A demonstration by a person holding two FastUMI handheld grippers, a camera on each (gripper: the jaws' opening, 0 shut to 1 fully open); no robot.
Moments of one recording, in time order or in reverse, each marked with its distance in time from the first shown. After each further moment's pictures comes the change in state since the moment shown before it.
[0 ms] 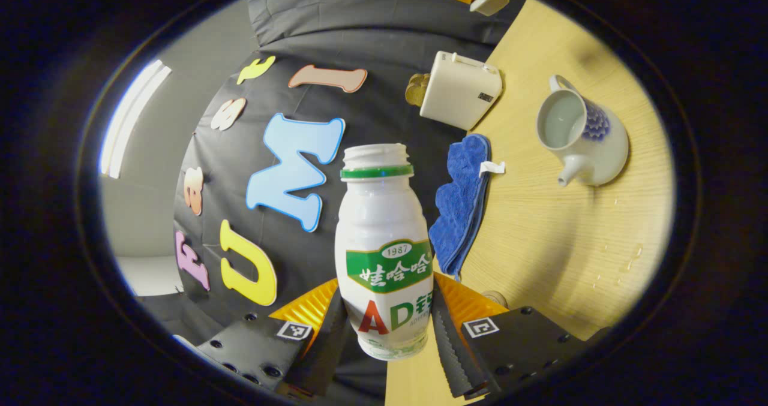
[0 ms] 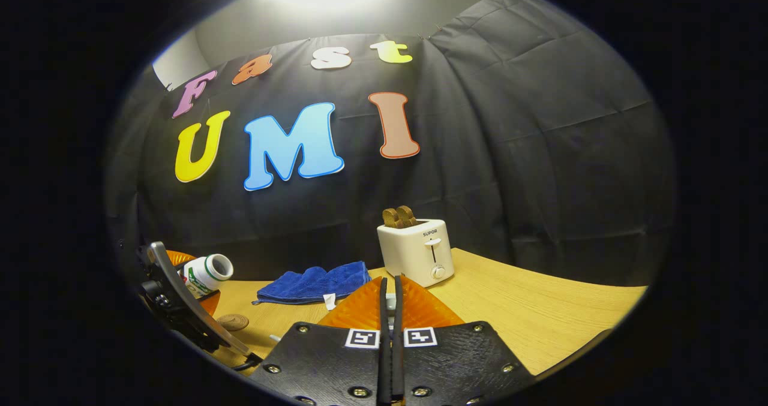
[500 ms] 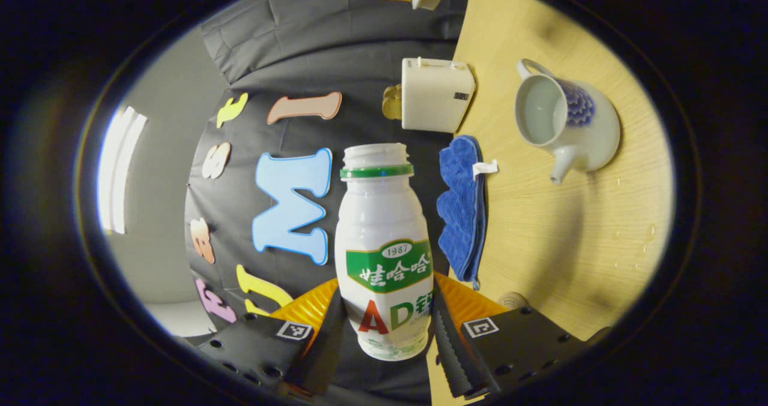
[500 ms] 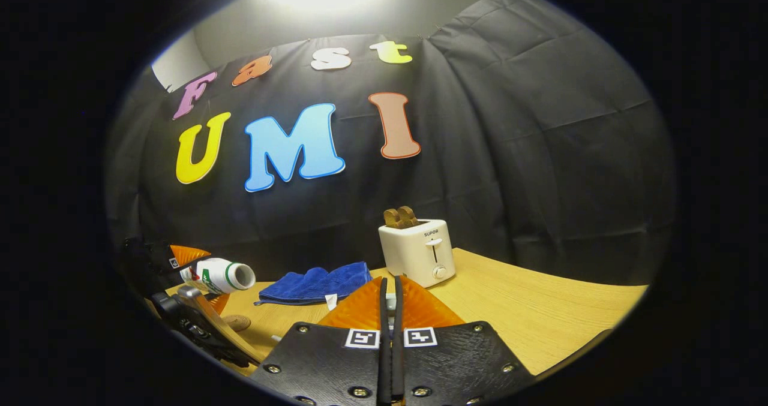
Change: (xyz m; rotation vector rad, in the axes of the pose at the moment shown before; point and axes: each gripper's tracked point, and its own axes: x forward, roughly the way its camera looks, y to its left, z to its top) left arm 0.007 0.002 0.025 0.216 -0.072 0.030; right arm 0.000 0.001 0.001 0.004 0.000 0.005
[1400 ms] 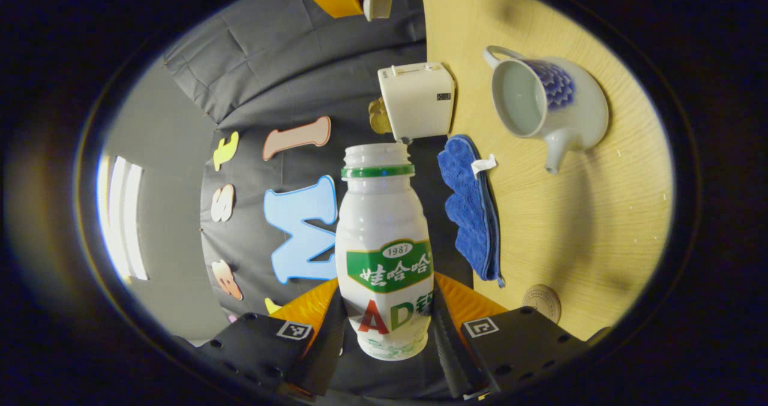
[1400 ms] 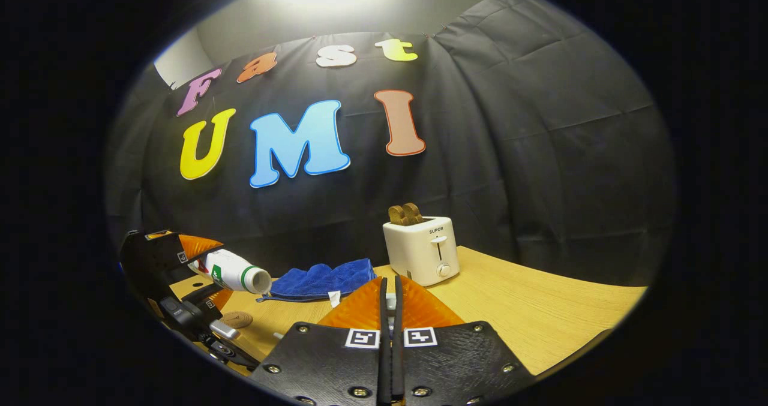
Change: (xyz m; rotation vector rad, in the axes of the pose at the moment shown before) left arm 0.007 0.009 0.016 0.185 -0.064 0.059; right arm 0.000 0.006 -0.004 -0.015 0.013 0.018
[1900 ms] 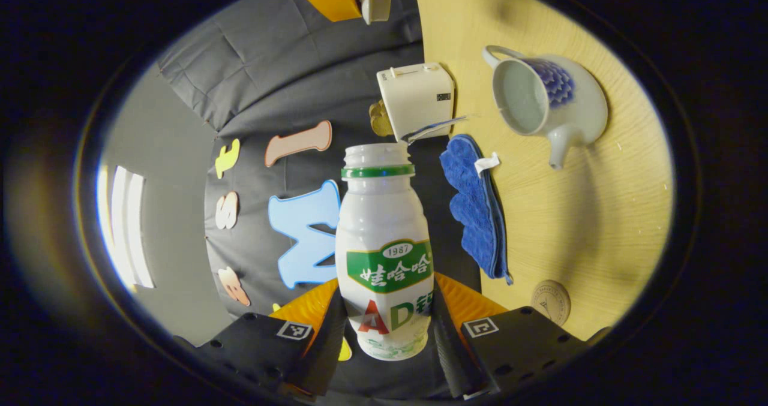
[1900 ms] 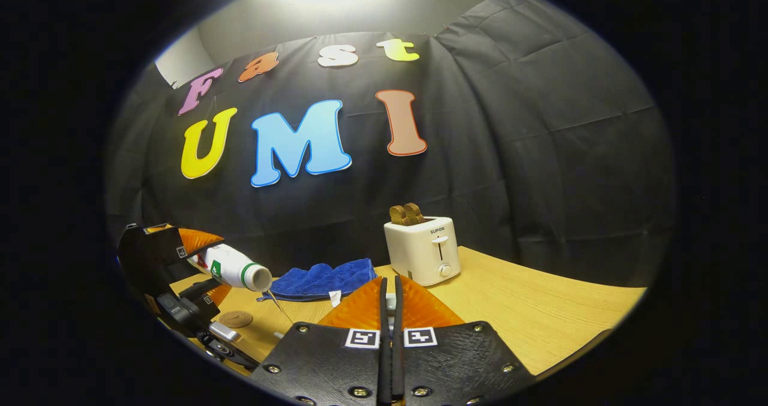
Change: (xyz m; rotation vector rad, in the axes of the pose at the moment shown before) left arm 0.000 0.009 0.000 0.038 -0.014 0.016; right arm 0.001 0.001 0.000 -0.006 0.000 0.005
